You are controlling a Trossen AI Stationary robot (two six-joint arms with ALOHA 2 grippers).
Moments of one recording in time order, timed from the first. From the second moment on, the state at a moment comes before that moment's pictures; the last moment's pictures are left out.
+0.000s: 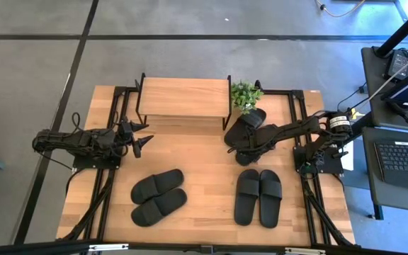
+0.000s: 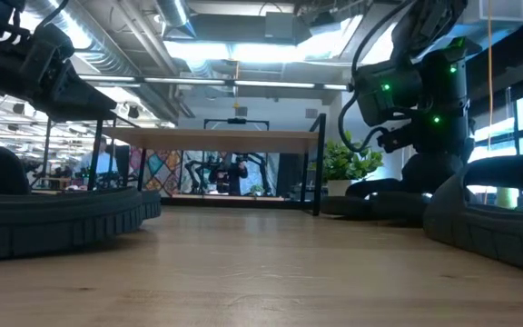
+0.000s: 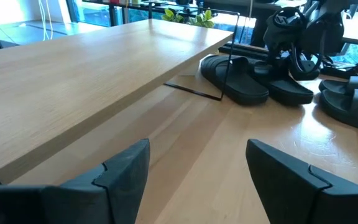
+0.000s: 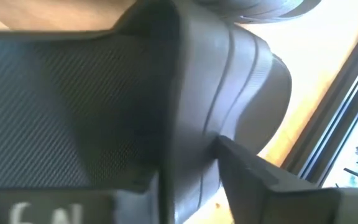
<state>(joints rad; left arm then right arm) -0.08 0.00 0.13 -0.39 -0.57 -0.23 0.00 1.69 0.91 -1.08 0.43 0.83</state>
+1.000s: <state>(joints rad) -0.08 0.00 0.13 -0.39 -0.57 -0.23 0.02 1.26 1.03 -1.08 0.13 0.74</state>
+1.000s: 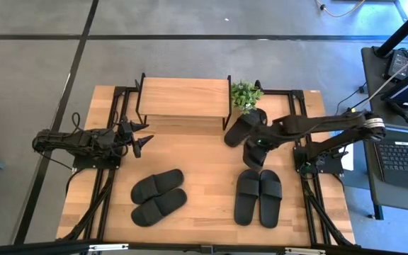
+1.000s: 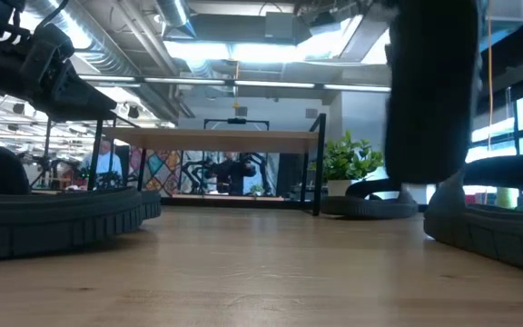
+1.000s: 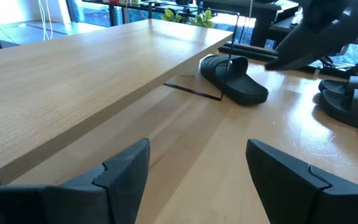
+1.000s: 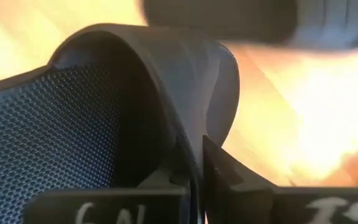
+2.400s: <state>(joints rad) -0.08 0.00 0.13 -0.39 -0.57 -0.23 -0.23 1.87 1.97 -0.88 0.83 -0.27</state>
